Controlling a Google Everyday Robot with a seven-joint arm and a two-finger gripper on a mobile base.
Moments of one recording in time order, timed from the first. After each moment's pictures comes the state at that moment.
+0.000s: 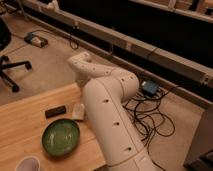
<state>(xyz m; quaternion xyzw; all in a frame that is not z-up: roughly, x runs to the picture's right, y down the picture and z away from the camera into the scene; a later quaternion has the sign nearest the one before) -0.122 0.011 0.990 -0.28 0.16 0.48 0.82</state>
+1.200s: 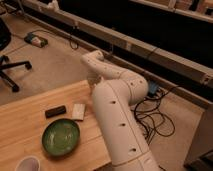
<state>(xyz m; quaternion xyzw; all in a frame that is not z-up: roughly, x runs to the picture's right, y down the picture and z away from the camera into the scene) -0.059 0.003 1.004 -0.28 0.18 0.55 0.77</state>
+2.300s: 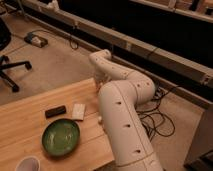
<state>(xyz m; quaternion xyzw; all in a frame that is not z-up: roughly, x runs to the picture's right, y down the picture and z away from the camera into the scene) -0.011 -0.006 1.008 -0.26 0.20 0.60 0.73</state>
